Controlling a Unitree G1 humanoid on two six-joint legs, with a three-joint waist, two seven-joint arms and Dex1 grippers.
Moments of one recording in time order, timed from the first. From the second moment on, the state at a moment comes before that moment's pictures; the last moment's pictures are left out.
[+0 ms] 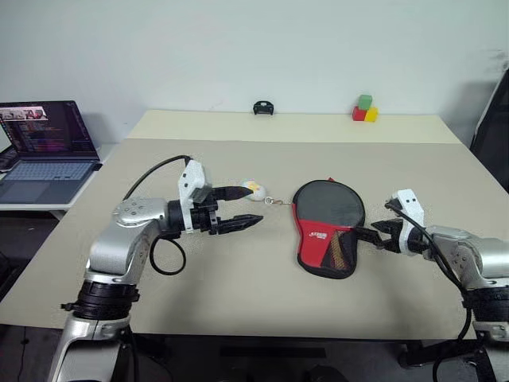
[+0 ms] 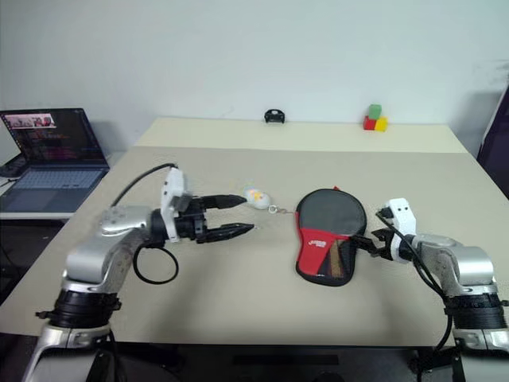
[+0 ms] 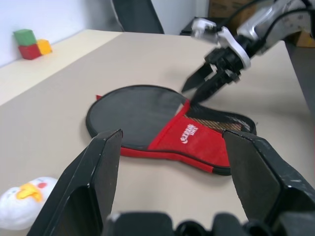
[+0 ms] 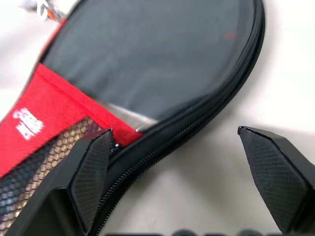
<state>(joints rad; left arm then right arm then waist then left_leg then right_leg) -0.56 0.61 0.03 -0.07 -0.43 0.46 -1.13 -0.50 -0.65 -0.07 0.10 0.51 0.99 0.56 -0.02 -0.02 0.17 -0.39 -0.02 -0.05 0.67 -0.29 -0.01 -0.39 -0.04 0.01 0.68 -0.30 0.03</state>
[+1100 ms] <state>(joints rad) -0.55 0.64 0.03 -0.07 -0.44 0.45 -1.10 -0.55 -0.55 0.02 0.10 0.41 1.01 0.65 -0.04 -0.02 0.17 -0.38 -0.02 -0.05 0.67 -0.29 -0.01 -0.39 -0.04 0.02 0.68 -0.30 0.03</state>
